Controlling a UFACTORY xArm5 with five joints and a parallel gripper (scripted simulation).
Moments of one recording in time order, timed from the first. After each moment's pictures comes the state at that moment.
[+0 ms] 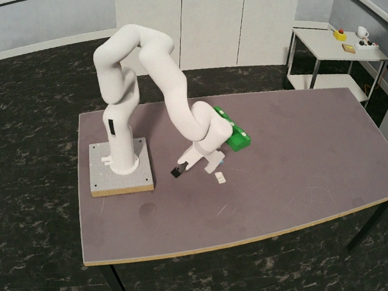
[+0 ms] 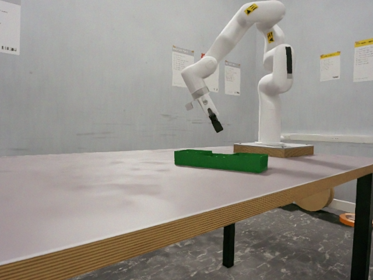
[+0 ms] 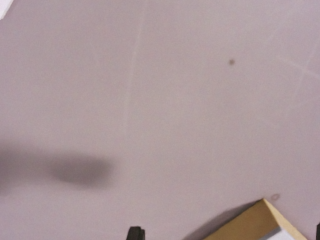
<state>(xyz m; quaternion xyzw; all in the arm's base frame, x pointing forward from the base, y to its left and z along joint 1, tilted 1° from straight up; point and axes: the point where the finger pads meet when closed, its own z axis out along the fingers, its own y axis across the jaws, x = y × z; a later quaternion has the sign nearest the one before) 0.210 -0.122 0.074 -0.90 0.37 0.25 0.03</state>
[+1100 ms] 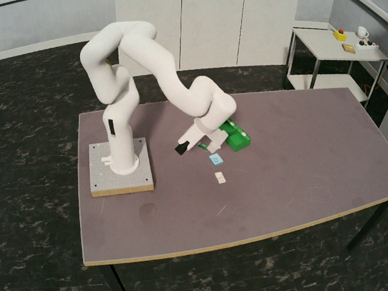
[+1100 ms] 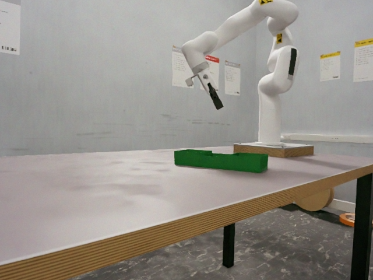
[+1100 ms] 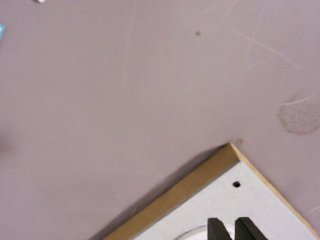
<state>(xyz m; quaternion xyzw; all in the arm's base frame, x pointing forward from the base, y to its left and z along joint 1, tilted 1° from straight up) 0.210 -0.124 0.176 -0.90 0.37 0.24 0.04</state>
